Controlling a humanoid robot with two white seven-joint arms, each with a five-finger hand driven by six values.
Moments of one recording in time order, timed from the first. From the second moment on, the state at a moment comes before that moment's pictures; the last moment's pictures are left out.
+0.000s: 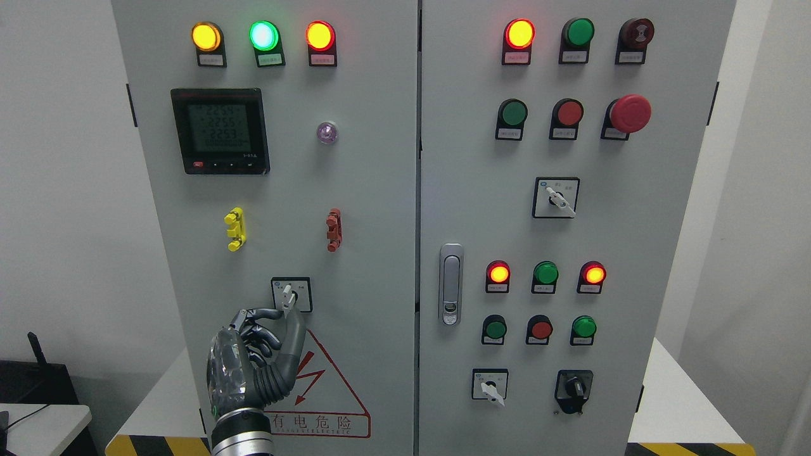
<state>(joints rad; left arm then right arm) -0.44 -0.10 -0.13 -1.75 -0.41 0.37 0.42 0.12 0.12 0.00 -0.09 0.00 0.00 -0.21</state>
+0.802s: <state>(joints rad) -0.47 -0.10 -0.14 -1.72 -0.37 0.40 0.43 0.12 0.12 0.00 -0.09 0.00 0.00 -0.21</state>
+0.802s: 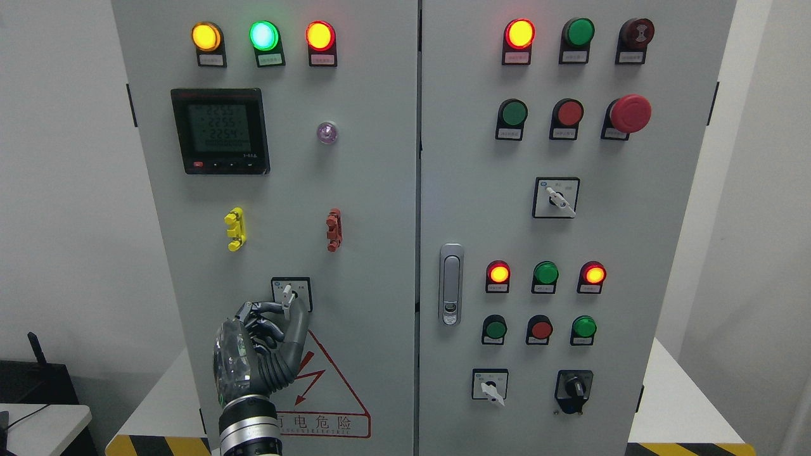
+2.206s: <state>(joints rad) -0.49 -0.11 -0.15 -1.71 -0.35 0.43 0.45 0.12 0.12 0.00 -0.09 0.00 0.00 -0.21</state>
